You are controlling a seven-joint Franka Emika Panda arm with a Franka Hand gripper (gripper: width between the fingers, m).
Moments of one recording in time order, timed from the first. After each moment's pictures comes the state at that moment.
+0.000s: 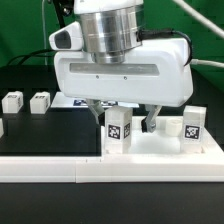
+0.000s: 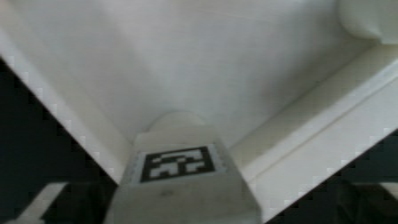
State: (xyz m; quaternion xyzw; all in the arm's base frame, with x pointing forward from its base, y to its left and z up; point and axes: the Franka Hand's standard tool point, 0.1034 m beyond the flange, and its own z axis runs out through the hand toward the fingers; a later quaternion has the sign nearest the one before) arm 0.627 0.012 0.065 -0.94 0.33 0.02 0.07
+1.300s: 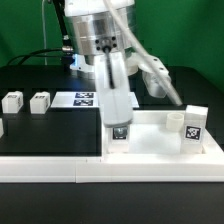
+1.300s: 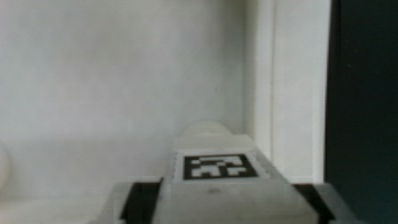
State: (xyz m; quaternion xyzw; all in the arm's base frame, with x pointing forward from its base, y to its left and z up) arm 0.627 0.006 0.064 -0.67 0.73 0.07 0.06
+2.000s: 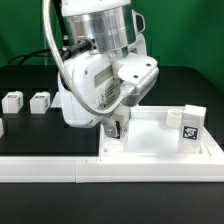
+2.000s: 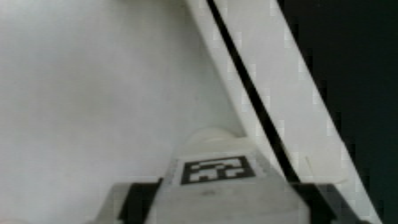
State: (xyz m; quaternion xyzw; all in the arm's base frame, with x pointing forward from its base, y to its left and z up) arm 0.624 0.003 0.064 -0.50 0.86 0.08 0.04
